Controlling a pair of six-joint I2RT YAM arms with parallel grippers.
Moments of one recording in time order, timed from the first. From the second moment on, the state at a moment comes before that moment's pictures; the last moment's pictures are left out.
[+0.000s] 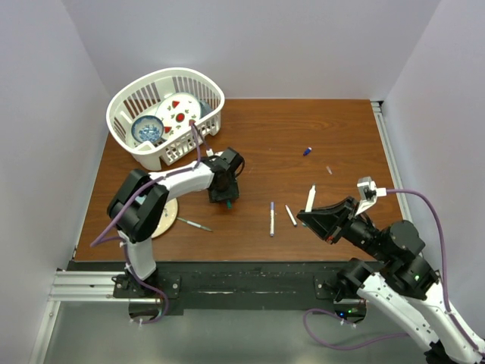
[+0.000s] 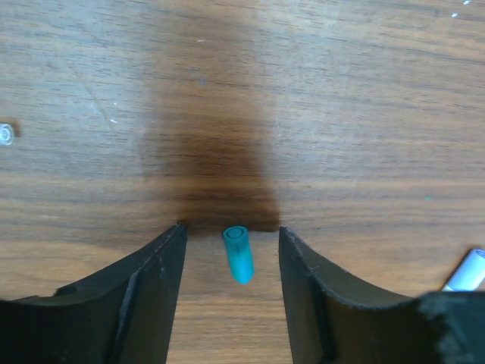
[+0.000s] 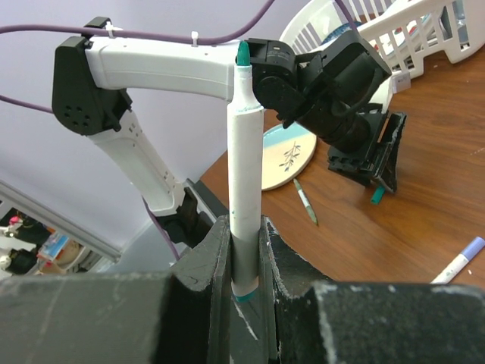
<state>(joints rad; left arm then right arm) -0.67 1.85 1.21 -0.59 -0.17 -0.83 0.73 0.22 0.65 -0.33 -0.20 0.64</state>
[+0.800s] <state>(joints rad) -0.71 1.89 1.26 -0.73 -0.26 -0.85 0.73 0.19 0.66 -0.38 -0.19 0.62</state>
